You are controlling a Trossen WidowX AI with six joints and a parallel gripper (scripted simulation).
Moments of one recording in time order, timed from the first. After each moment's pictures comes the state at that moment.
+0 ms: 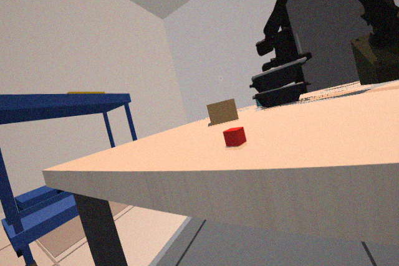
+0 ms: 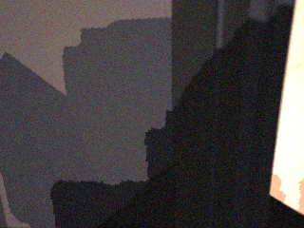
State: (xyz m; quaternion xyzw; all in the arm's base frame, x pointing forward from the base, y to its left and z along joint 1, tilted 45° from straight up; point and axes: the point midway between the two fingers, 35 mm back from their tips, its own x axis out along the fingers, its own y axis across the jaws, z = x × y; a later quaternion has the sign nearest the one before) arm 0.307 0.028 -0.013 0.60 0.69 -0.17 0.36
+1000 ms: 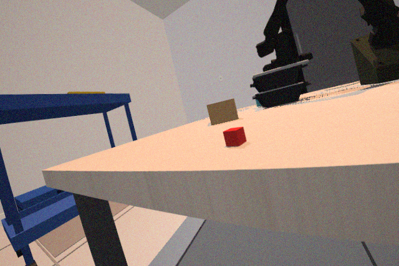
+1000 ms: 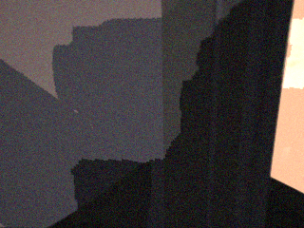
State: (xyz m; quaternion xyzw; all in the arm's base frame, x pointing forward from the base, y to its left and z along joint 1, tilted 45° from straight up) arm 0.304 0.032 -0.016 0.59 0.70 -0.17 0.36
